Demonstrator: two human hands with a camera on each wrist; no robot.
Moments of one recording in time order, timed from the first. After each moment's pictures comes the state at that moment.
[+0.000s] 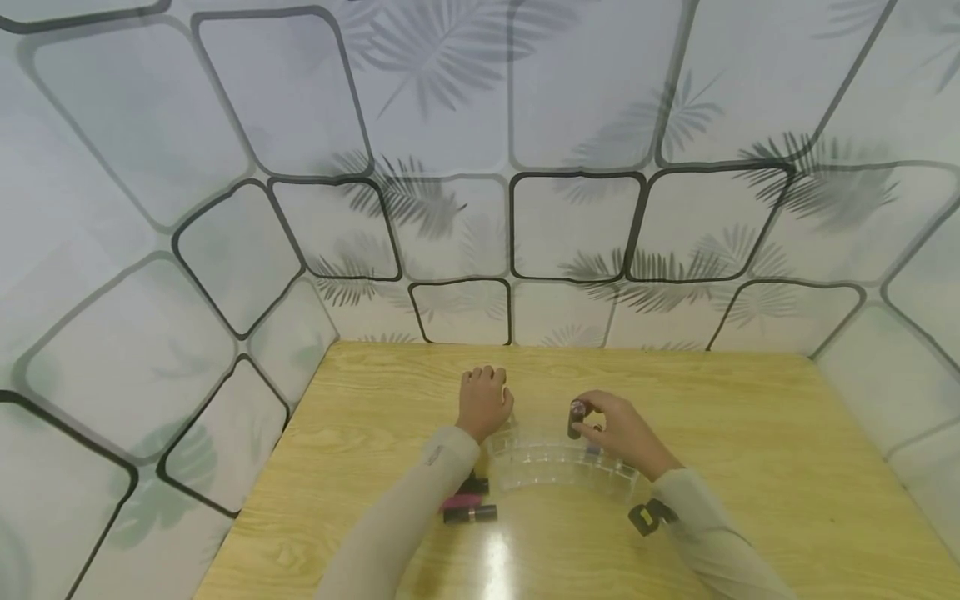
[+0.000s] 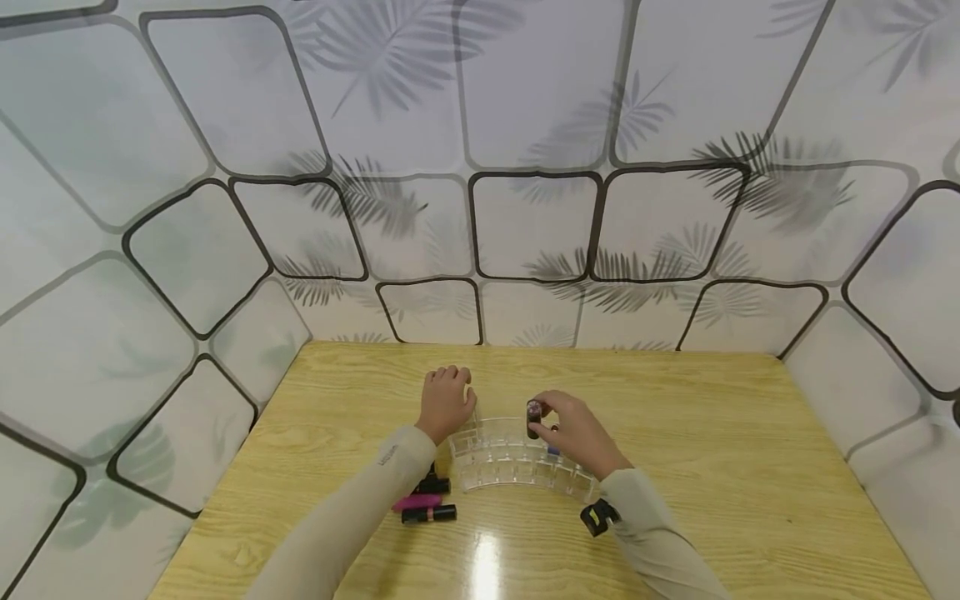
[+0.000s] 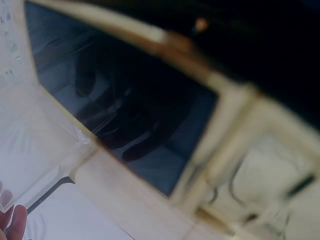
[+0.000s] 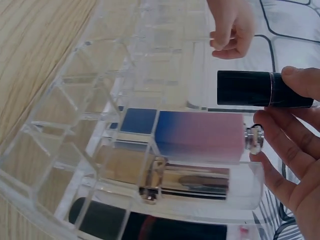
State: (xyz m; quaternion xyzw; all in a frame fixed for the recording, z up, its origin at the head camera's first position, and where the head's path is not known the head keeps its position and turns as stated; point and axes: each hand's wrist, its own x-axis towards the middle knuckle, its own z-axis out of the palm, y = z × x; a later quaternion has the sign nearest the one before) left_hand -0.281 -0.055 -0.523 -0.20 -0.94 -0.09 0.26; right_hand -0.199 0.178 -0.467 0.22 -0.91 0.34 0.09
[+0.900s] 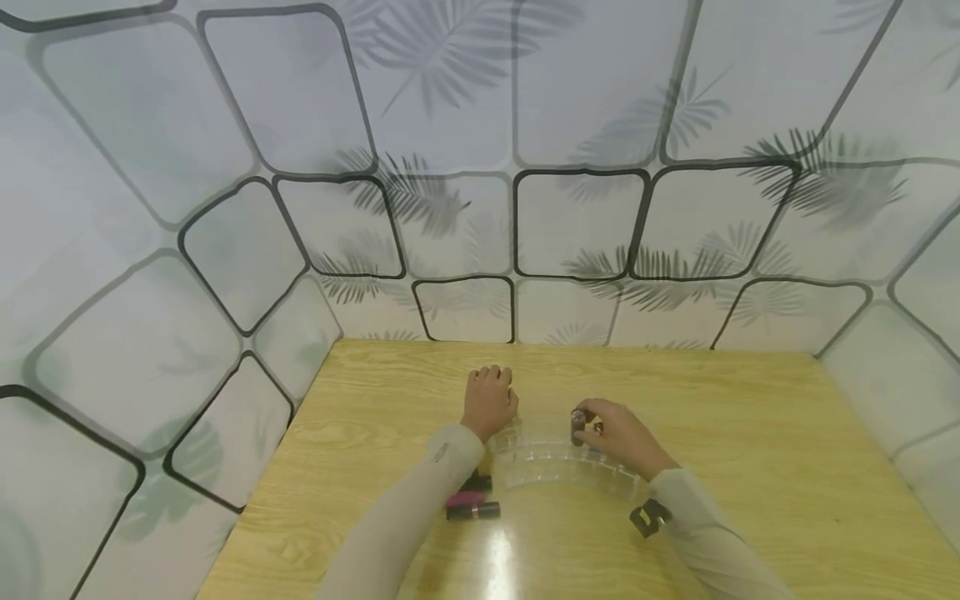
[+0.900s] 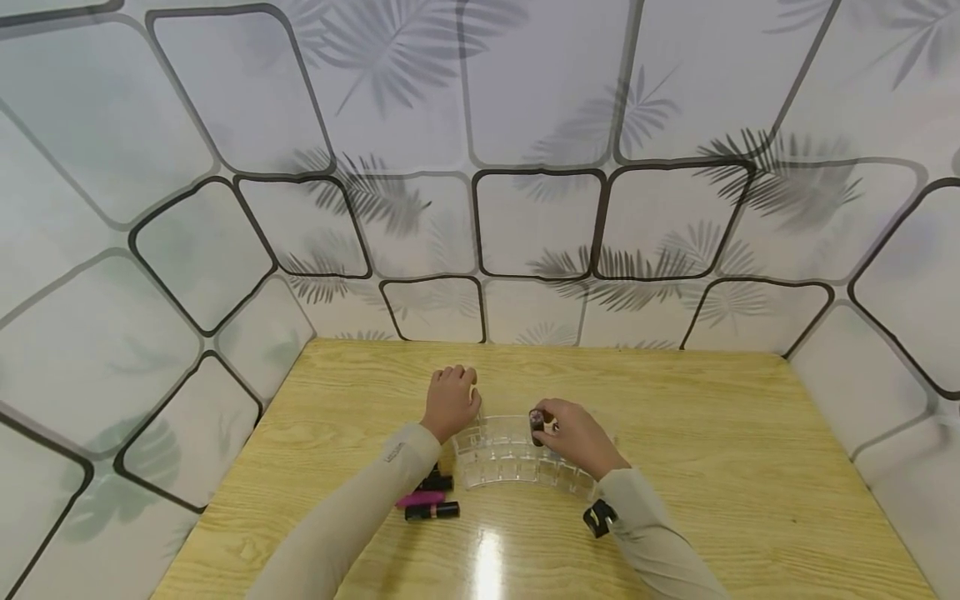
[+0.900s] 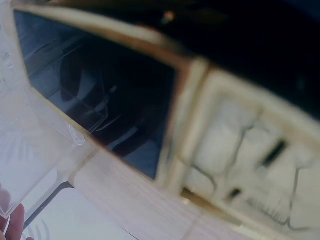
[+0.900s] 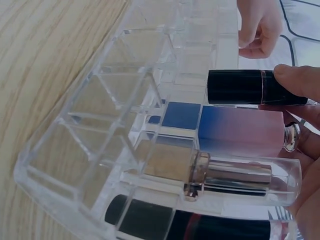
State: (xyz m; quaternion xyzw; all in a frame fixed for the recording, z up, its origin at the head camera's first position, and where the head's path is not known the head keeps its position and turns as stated) left_hand -0.279 -0.054 -0.521 -0.21 -0.94 -0.07 0.26; right_hand -0.200 0.175 -0.481 0.20 -0.92 0.34 0.00
